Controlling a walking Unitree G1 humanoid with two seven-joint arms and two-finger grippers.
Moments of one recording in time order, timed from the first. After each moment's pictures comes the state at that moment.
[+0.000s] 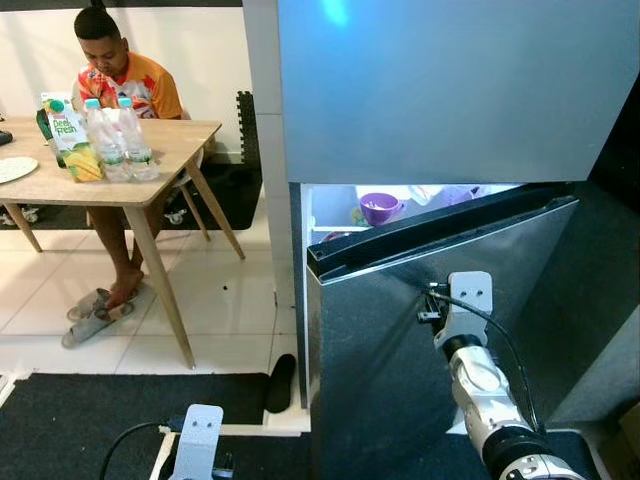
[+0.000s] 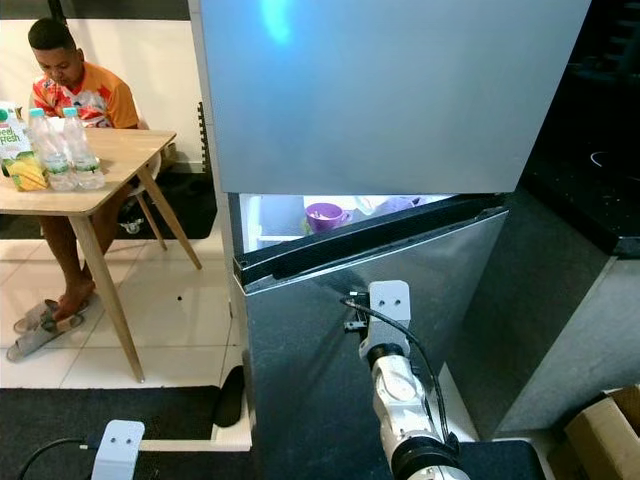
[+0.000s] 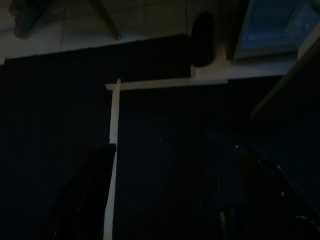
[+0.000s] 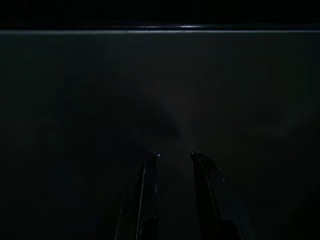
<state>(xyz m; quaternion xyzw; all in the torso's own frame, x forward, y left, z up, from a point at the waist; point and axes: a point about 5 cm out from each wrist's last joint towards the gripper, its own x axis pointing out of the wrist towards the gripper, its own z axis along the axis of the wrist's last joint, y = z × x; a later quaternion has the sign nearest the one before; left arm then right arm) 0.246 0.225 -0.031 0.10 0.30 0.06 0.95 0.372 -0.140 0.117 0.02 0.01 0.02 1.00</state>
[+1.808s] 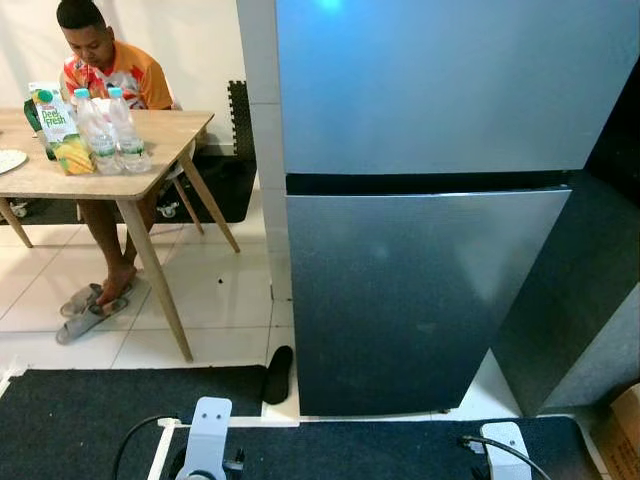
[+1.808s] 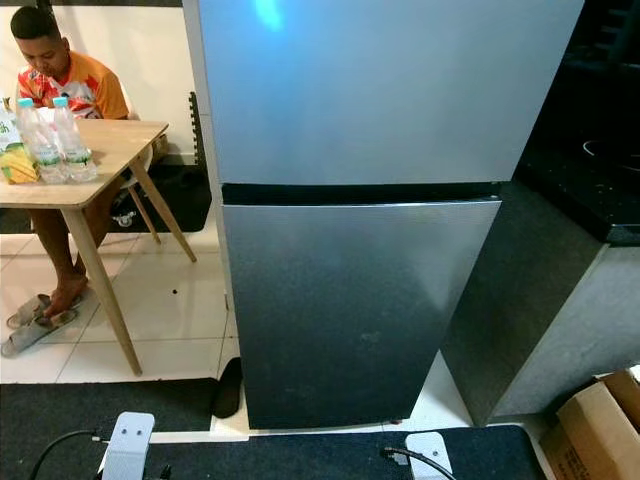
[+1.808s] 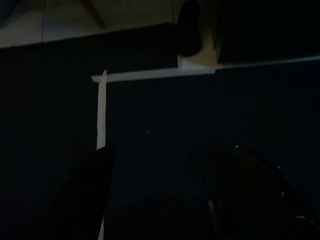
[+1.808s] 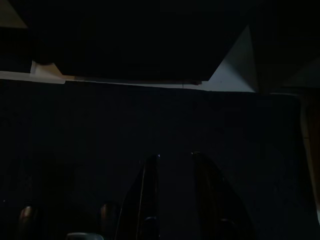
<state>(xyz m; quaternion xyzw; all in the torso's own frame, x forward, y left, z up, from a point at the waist) 0.257 0.213 -0.031 0.08 0.33 0.05 0.94 0.233 -0.210 -0.050 -0.03 0.37 -0.01 0.93</state>
